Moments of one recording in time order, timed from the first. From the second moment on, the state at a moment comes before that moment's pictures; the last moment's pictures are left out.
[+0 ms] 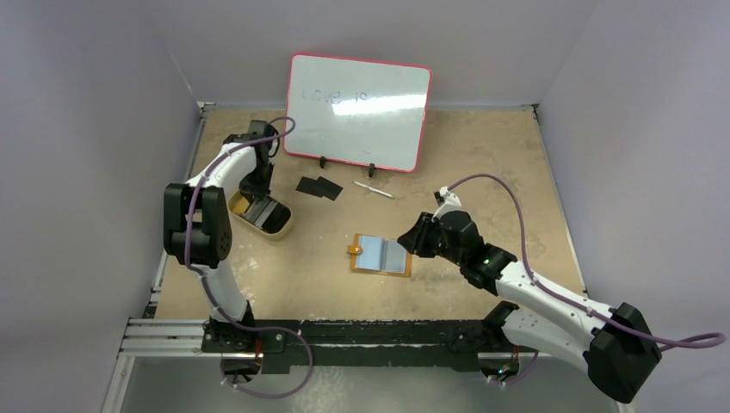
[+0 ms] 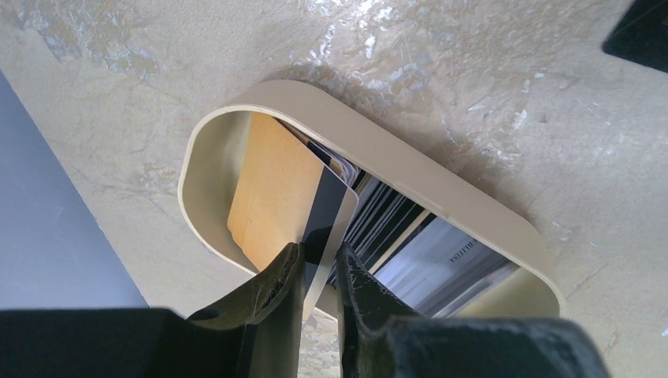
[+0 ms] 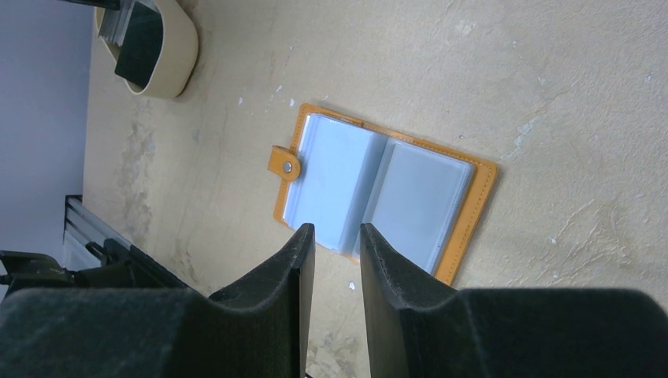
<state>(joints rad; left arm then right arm) -0.10 1.86 1.40 -0.88 -0.26 0.01 0.71 0.94 0.47 -0.07 0.03 0.77</state>
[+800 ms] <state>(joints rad) -0.11 1.75 1.40 -0.93 -0.25 -0.04 0.71 0.95 0.47 -0.06 0.03 0.77</state>
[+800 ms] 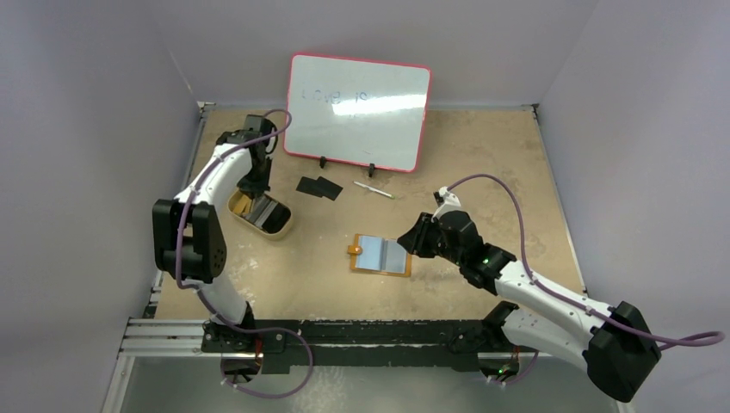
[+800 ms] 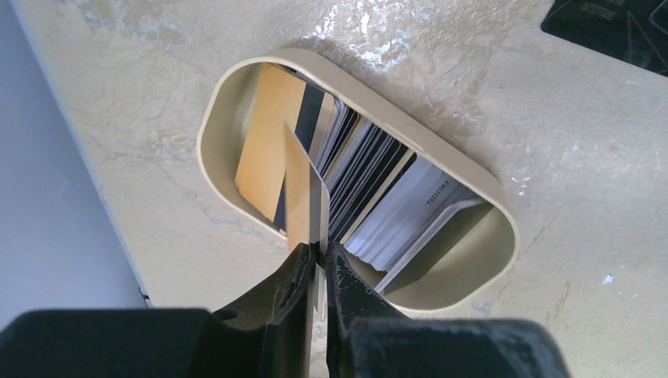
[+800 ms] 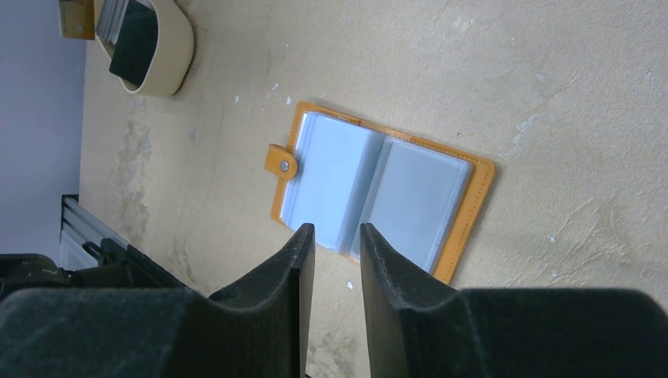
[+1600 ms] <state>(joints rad) -0.20 1.47 1.35 -0.94 -0.33 -0.17 0.71 0.93 0.49 -0.09 0.03 0.77</state>
